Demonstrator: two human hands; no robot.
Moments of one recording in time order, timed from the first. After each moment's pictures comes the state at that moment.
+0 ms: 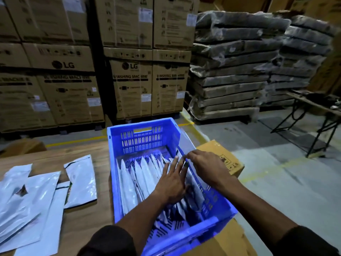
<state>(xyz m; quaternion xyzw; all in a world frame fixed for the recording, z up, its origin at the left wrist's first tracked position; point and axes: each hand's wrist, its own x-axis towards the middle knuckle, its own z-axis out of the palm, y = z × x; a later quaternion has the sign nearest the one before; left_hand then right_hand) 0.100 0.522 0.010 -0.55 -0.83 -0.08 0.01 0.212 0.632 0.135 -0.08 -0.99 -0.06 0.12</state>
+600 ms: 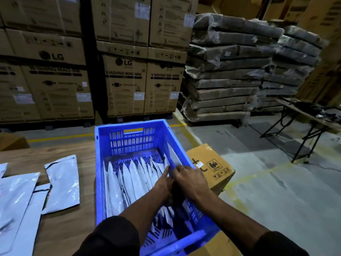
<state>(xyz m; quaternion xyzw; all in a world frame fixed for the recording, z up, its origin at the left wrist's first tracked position) 0.096 0.559 0.029 -0.64 -0.74 0.19 -0.04 0.195 0.614 0.103 -0.09 -0.99 -0.15 0.02</state>
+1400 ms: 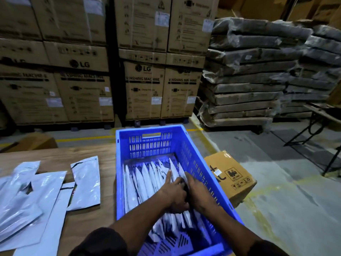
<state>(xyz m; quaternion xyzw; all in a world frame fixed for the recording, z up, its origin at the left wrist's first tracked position) 0.084 0.521 0.043 -0.60 -0.79 0.10 -0.10 0.167 0.630 0.028 -0.19 -0.97 0.16 -0.01</state>
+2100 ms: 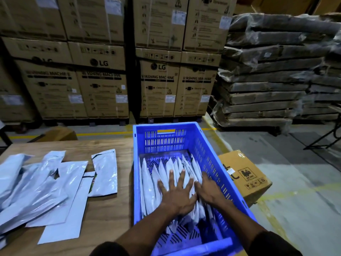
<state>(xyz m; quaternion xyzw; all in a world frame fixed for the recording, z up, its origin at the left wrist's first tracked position) 0.106 0.481 0.012 -0.37 -0.91 -0.09 -0.16 0.152 0.630 0.017 -0.31 -0.92 0.25 -0.06</state>
